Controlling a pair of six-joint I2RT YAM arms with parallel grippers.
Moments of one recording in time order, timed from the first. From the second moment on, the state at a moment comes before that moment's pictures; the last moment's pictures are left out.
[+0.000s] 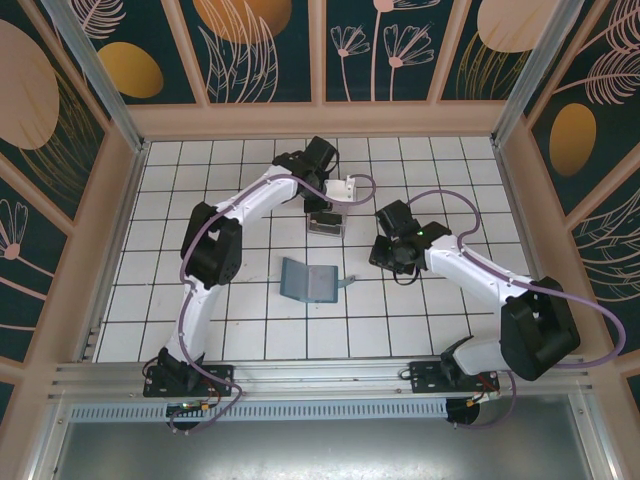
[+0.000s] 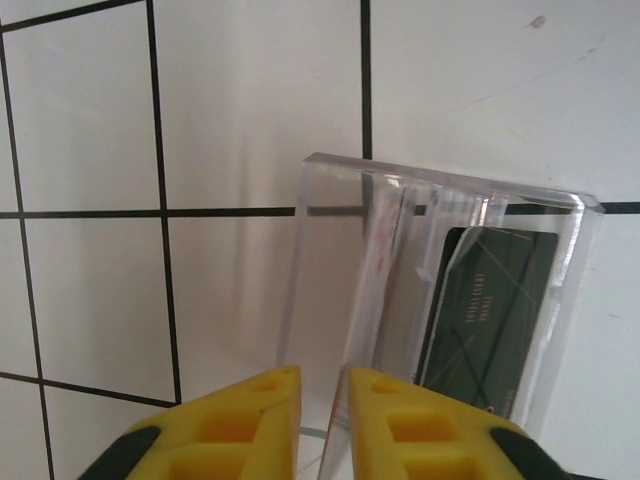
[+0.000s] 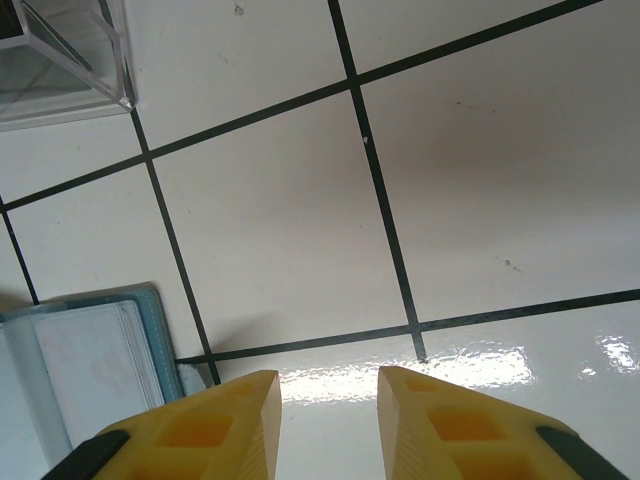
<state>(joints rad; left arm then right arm) -0.60 2.28 2.00 -0.82 0.10 0.98 0.57 1.36 0.90 -0.69 0.01 0.80</state>
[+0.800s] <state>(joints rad) -0.60 2.24 1.93 -0.63 0.02 0.89 0.57 1.36 0.89 -0.69 0.00 0.81</state>
